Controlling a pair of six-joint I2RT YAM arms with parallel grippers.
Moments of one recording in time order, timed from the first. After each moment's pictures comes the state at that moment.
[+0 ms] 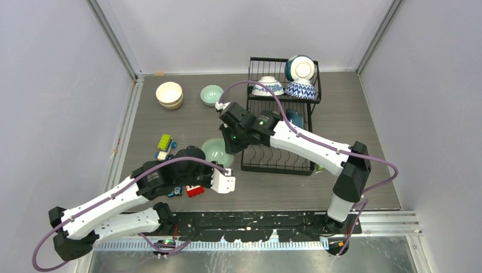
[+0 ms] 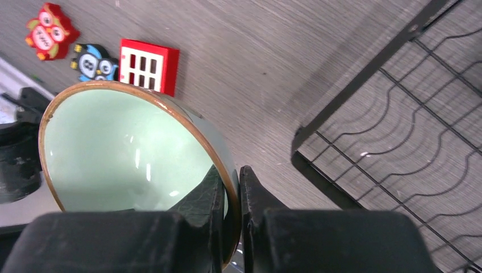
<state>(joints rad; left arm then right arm) -1.04 0.81 0.90 -0.80 0.04 0.81 1.01 1.74 1.66 -0.85 0.05 0.48</state>
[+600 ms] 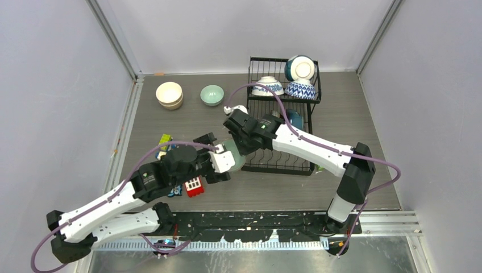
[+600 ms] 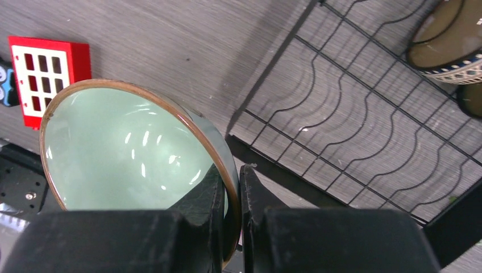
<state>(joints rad) -1.04 0.74 0.84 -0.51 -0.13 0.57 1.01 1.71 1.59 -0.92 0.23 0.48</state>
